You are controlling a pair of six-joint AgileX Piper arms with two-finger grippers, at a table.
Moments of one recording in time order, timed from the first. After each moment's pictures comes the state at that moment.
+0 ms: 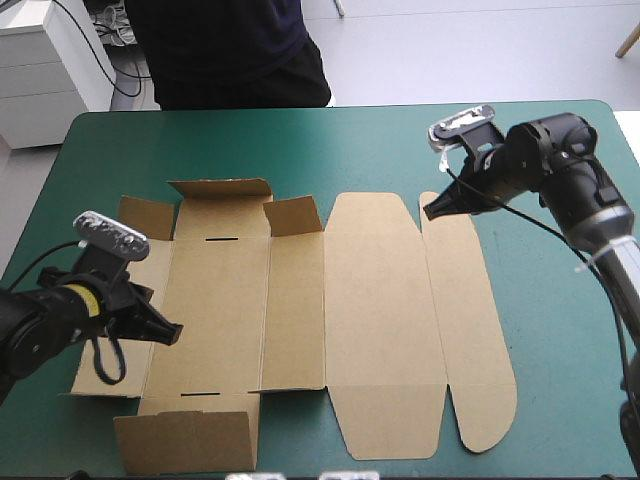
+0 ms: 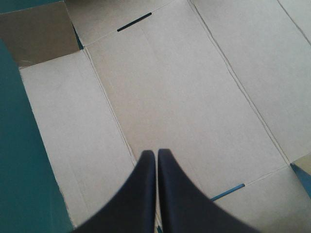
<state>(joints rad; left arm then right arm) -0.48 0.92 -1.11 0.16 1.21 0.00 0.28 1.53 -1.63 0.01 1.19 -0.21</state>
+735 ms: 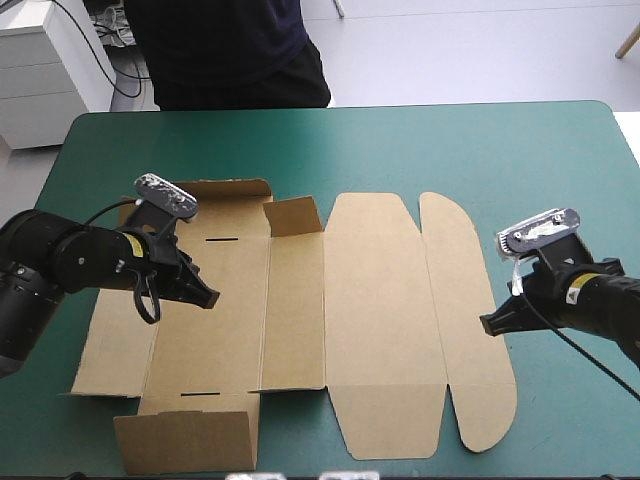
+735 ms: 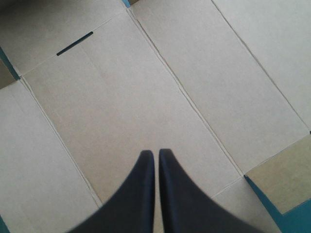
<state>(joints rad) -0.41 1.16 -1.29 -0.07 1.25 0.18 0.27 0.92 -1.07 0.01 1.10 -0.19</state>
